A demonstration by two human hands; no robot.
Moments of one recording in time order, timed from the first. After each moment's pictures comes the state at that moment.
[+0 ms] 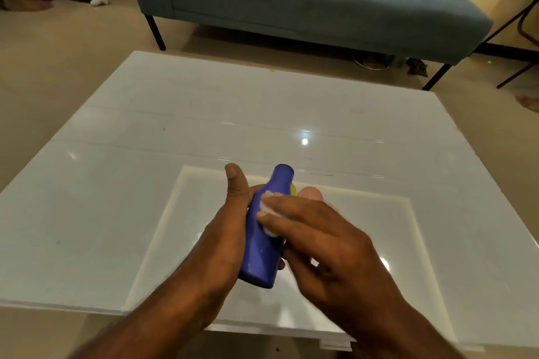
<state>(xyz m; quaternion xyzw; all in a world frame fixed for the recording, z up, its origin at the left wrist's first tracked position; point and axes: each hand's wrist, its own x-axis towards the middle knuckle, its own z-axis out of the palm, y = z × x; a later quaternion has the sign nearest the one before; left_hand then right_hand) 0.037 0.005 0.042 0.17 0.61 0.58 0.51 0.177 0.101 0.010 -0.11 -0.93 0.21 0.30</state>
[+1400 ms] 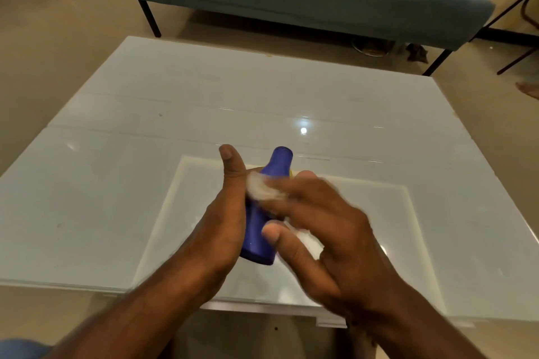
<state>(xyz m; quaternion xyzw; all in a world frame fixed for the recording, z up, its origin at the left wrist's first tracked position) 0.042 0.006 0.041 0.18 0.62 0.58 0.49 0.182 0.090 0.026 -0.12 -0.89 0.30 0.31</state>
